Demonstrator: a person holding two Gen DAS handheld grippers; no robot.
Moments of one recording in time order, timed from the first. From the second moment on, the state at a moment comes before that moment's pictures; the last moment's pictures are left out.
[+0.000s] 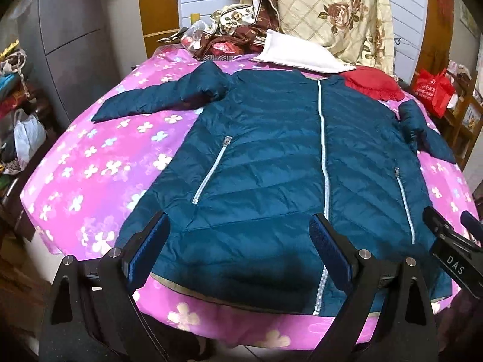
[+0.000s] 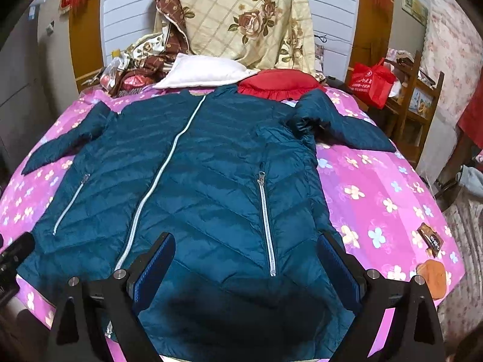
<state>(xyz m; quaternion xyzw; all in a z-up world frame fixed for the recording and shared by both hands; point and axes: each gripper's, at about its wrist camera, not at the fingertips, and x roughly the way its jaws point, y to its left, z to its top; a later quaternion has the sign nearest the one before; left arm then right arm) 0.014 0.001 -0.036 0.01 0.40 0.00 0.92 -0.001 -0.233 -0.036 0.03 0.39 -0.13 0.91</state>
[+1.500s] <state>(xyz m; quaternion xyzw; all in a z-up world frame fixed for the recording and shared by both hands) 0.038 0.094 -0.039 -0.03 0.39 0.02 0.92 0.034 -0.140 -0.013 -0.05 0.40 -0.09 0.91</state>
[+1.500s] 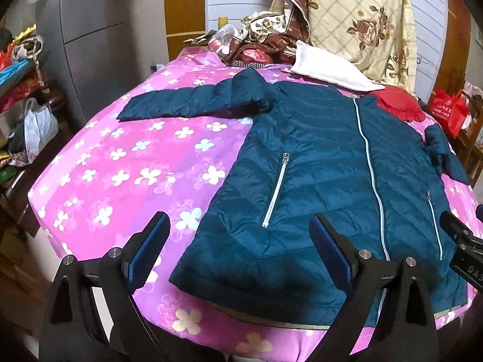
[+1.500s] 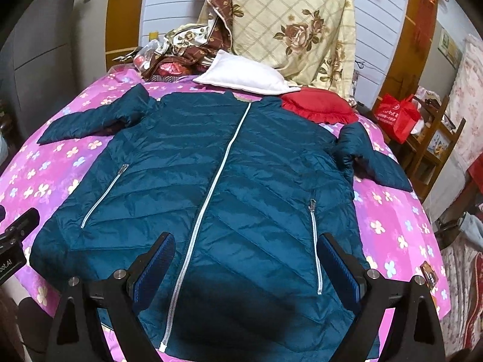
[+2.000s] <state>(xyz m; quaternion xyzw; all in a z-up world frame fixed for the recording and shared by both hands) 0.089 0.161 -0.049 -0.06 0.42 0.07 0.91 0.056 -0.140 -0.030 -0.04 0.42 -0.09 0.90</state>
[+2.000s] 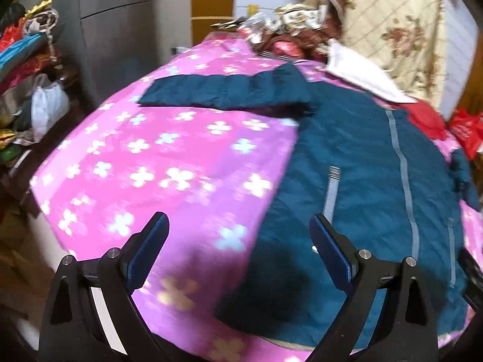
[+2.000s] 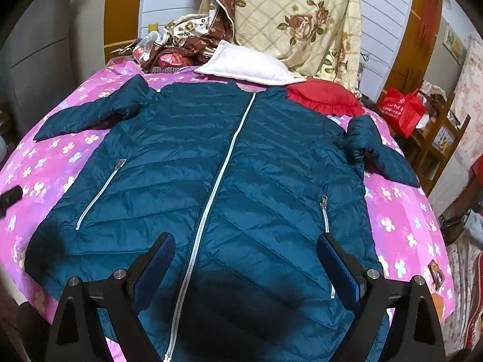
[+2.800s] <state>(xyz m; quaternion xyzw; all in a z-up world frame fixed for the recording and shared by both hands) 0.329 0.373 -0.148 -0.41 0.45 0.07 0.79 0.113 -0.191 -0.089 -0.02 0.47 -0.13 0.87</state>
